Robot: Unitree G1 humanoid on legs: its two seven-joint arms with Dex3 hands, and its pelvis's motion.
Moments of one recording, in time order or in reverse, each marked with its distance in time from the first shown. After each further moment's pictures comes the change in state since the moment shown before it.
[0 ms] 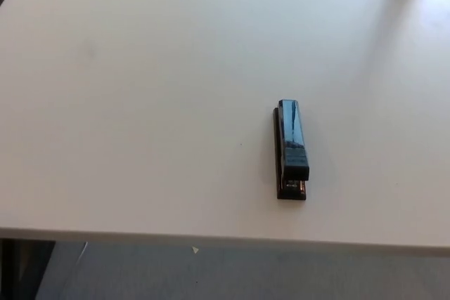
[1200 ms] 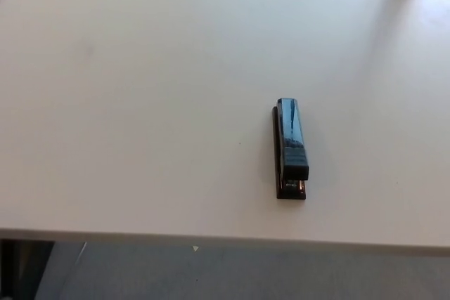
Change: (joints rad) left_arm -0.197 0.045 0.078 0.103 -0.047 -0.129 -0.059; right_arm -0.168 -0.274 -0.647 0.070 0.279 -0.208 -0.362
